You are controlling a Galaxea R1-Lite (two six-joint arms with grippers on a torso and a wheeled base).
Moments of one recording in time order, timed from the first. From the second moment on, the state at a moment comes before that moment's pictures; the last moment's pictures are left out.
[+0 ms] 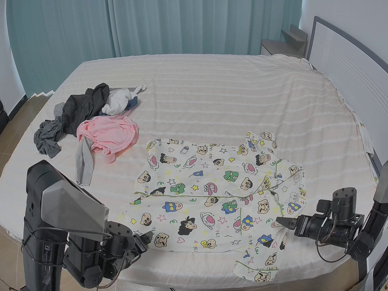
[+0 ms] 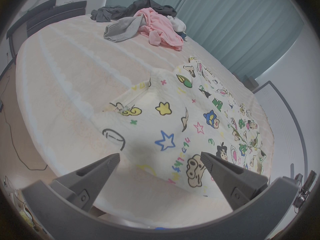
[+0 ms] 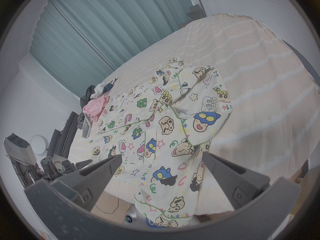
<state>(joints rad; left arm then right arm) -0.53 2.39 -0.16 -1.50 0.30 -0.94 0.33 1.95 -0.09 -1.28 0.07 0.53</state>
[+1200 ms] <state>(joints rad) -0.52 2.36 -0.15 -1.55 0.42 -0.90 0.33 2.35 -0.02 -1.53 0.09 0.43</state>
